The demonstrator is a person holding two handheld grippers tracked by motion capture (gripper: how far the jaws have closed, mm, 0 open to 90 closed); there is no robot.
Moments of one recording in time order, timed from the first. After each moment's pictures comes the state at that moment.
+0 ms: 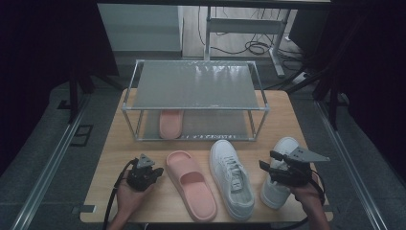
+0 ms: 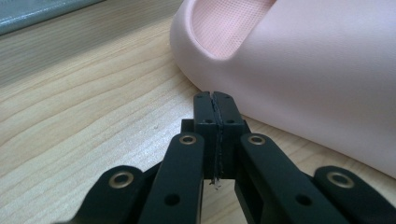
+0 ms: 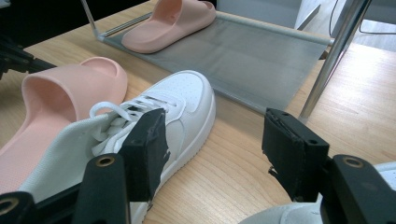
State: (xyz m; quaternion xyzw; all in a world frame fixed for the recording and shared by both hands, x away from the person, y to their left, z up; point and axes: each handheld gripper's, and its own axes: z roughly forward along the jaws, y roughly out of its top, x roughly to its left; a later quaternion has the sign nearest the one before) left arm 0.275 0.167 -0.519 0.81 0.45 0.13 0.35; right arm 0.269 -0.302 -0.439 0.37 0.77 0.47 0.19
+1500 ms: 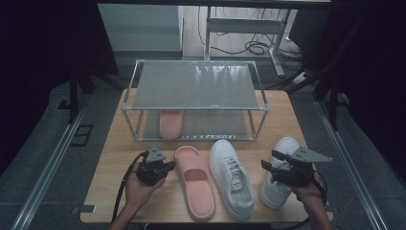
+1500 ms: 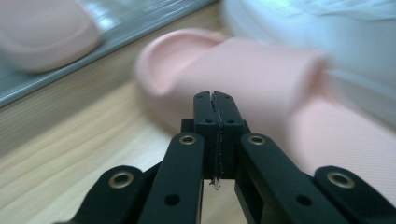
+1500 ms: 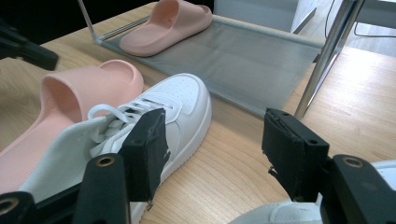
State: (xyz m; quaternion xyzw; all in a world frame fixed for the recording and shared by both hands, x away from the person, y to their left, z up) left arm 0.272 0.131 -0.474 0.82 0.39 0.12 0.40; right arm 0.268 -0.306 -0.436 0.37 0.77 0.48 0.20
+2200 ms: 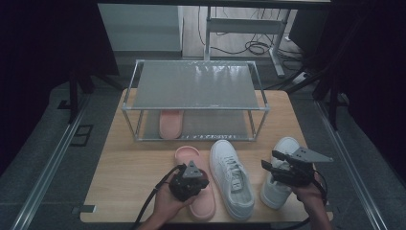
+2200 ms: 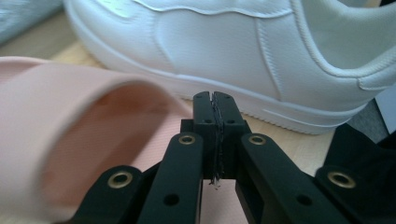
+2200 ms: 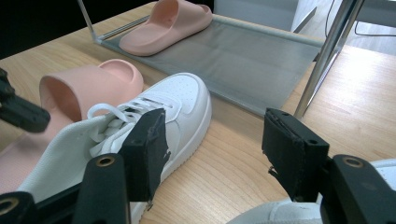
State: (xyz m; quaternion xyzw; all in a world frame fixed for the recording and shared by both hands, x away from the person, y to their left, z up) left arm 0.247 0.036 -0.483 0.88 0.29 0.05 0.38; right arm 0.268 -0.307 -0.436 0.37 0.77 0.48 0.20
